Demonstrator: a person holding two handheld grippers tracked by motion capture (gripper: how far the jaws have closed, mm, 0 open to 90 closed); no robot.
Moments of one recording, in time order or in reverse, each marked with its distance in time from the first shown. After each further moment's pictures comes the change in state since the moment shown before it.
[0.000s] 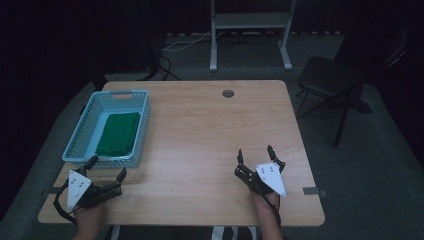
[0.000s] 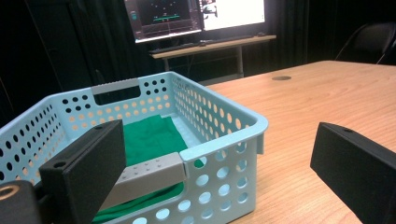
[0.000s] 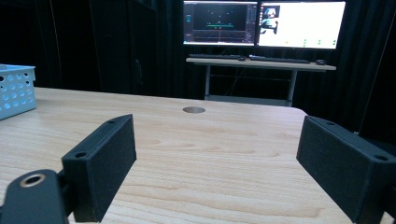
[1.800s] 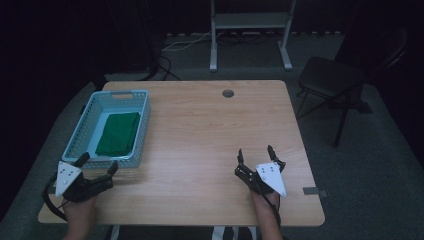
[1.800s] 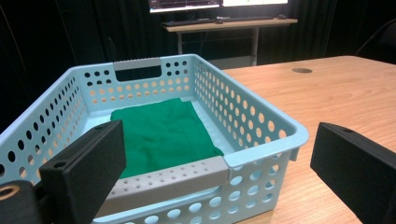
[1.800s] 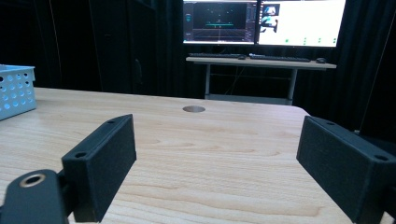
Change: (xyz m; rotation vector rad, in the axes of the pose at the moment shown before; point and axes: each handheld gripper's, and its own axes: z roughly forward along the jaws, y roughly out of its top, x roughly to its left) left arm 0.021 0.019 0.002 0.113 0.041 -0.103; right arm -0.001 0.000 0.001 0.003 0.000 0.007
